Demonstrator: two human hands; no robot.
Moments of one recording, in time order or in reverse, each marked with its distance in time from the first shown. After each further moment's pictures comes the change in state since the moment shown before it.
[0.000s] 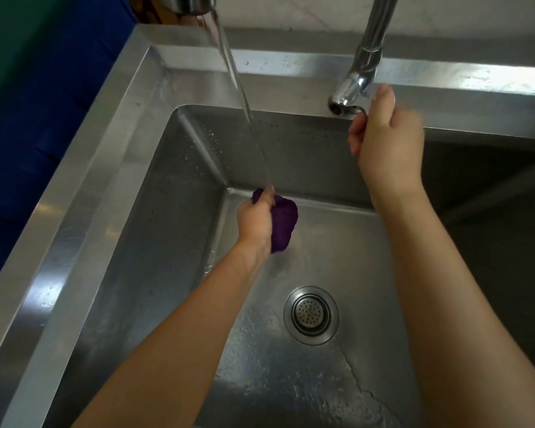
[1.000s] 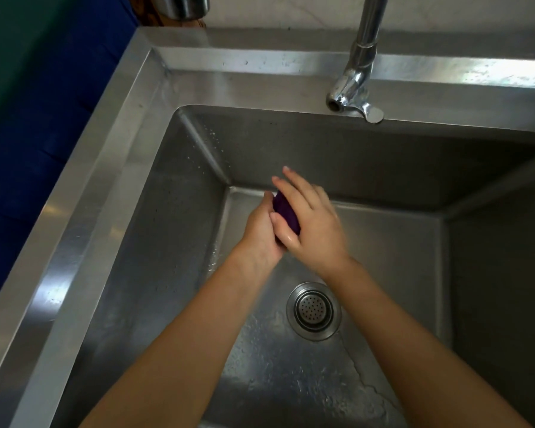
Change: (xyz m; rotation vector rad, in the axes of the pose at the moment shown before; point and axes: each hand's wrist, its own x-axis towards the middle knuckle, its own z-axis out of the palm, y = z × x) left_hand -0.031 0.008 0.002 -0.147 -0.263 -0.251; right_hand -0.068 0.089 0.037 -0.461 -0.391 -0.526
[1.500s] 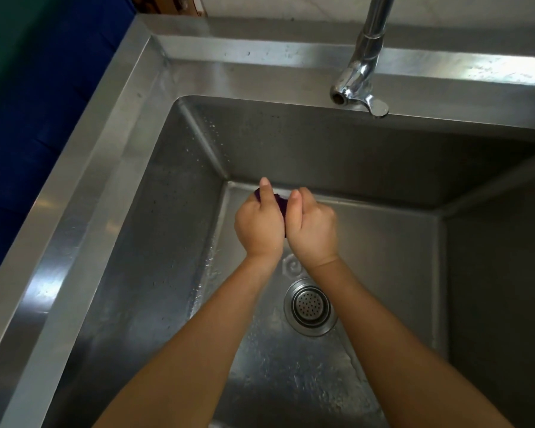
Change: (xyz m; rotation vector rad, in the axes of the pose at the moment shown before) left_hand -0.004 -0.011 -0.004 0.615 0.536 0.716; right_hand 0.002 -0.010 0.021 0.059 0.267 0.215
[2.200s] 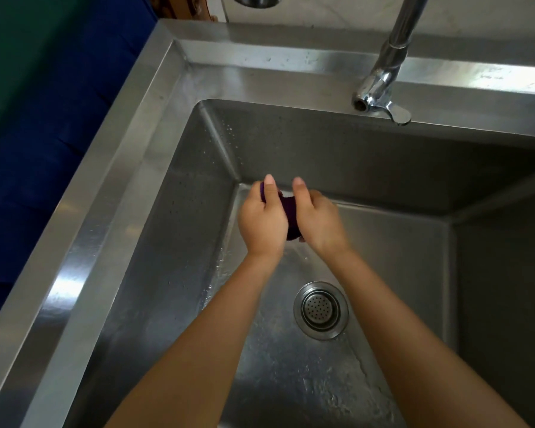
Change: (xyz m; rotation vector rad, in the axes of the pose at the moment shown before) left_hand 0.009 0.005 -0.018 -0.040 -0.009 0.155; right_hand 0.021 -0.016 0.002 0.139 -0.347 0.477
